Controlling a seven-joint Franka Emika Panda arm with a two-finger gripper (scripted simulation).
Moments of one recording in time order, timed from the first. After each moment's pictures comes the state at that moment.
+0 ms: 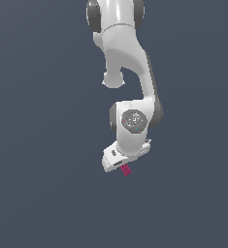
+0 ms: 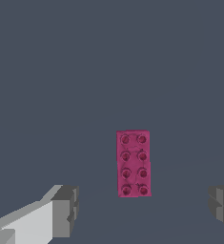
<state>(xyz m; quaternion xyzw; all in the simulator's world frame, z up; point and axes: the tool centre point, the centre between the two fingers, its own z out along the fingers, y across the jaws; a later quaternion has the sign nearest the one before) 0.090 0.053 0.070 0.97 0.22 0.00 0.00</state>
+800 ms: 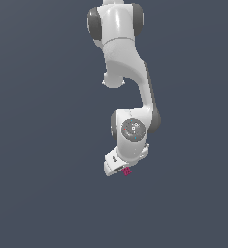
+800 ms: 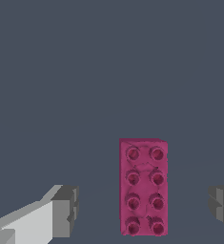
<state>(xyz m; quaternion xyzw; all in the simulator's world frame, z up) 0.094 0.056 0.035 0.97 0.24 0.00 0.00</state>
